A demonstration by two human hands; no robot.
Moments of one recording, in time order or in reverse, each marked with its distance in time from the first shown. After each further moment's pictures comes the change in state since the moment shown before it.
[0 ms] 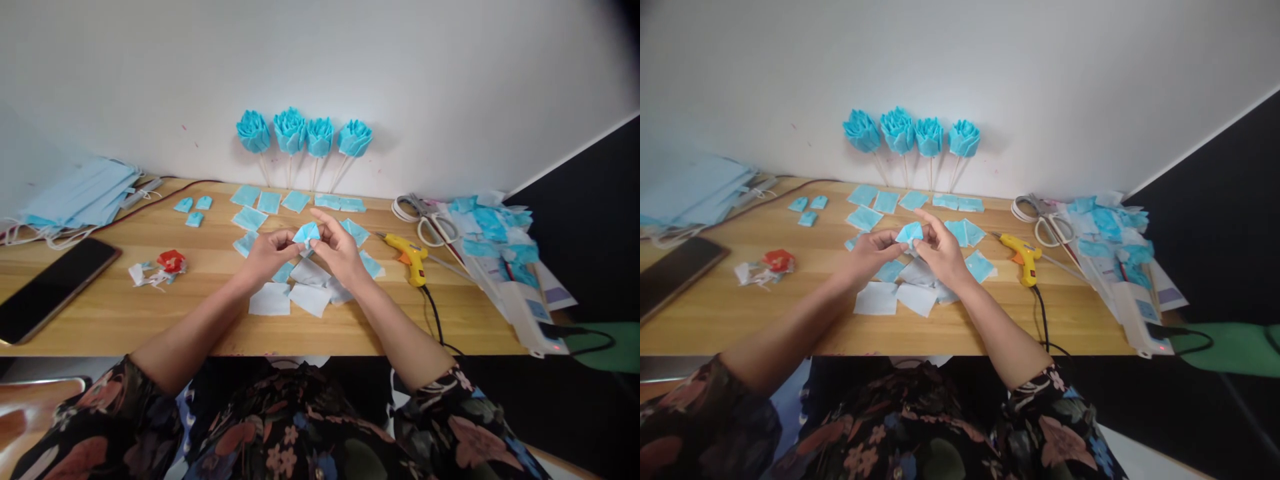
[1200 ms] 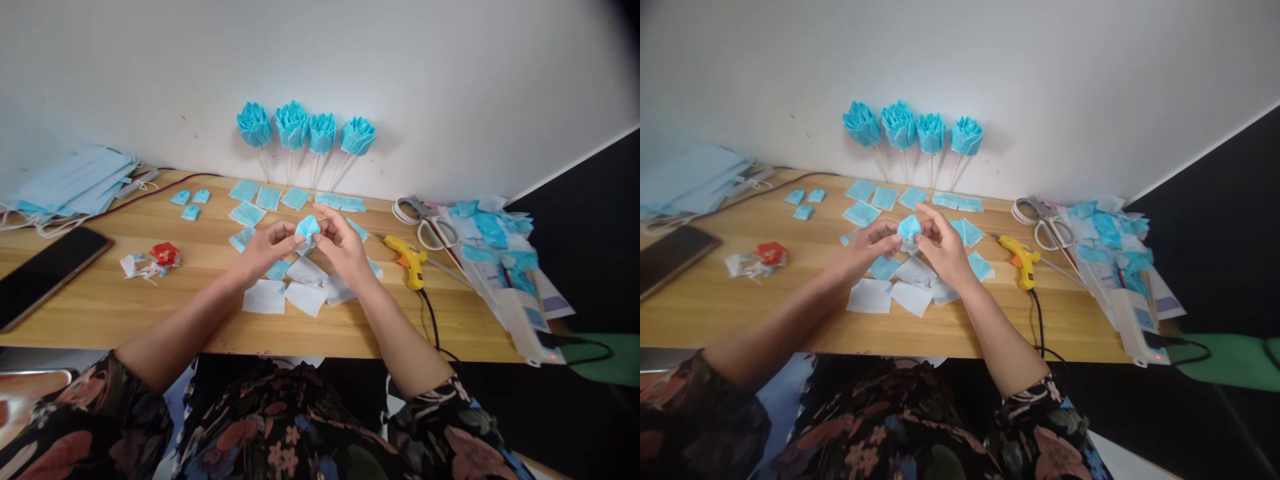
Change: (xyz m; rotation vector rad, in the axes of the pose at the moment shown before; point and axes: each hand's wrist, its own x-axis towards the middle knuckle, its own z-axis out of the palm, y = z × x) left_hand 0.000 0.002 -0.003 -0.058 -0.060 0.040; right_hand 0.000 -0.010 -0.009 -0.076 -0.008 -0.033
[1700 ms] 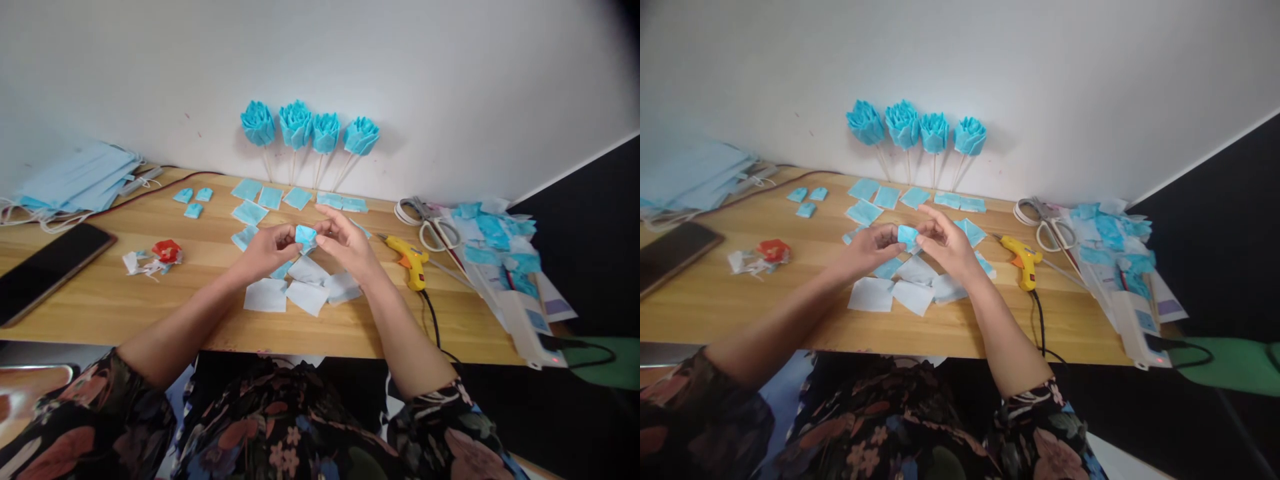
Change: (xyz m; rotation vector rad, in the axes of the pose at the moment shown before) left_hand 0.000 0.000 -0.003 0.218 -0.033 0.047; right_hand 0.003 0.003 -0.017 0.006 -0.123 0.048
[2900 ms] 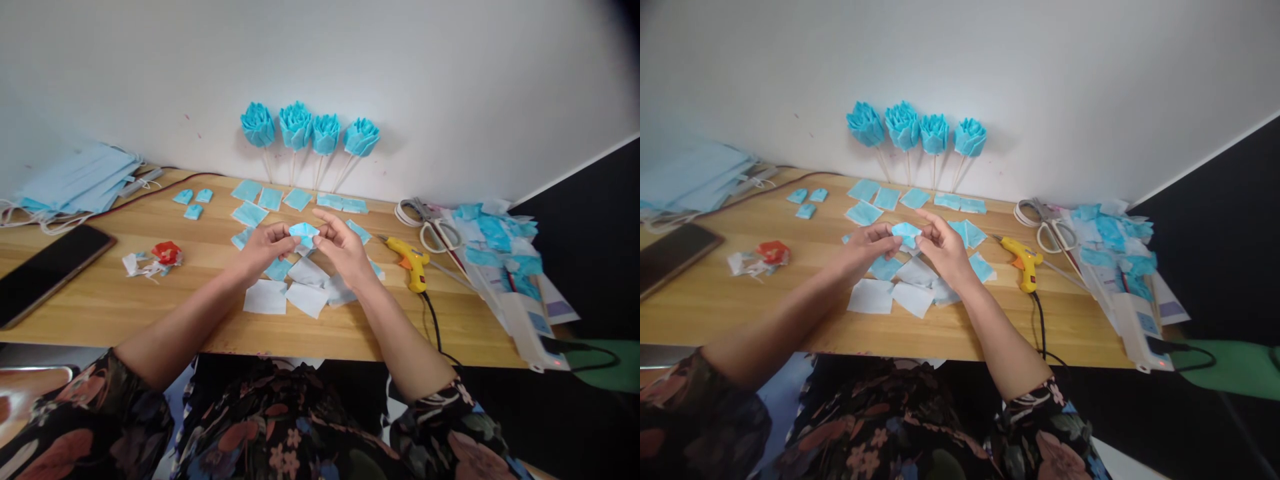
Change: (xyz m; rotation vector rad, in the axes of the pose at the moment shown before) left_hand 0.001 -0.003 0.000 -0.268 0.061 -0.131; right_hand 0.000 -0.001 0.017 0.060 0.103 0.068
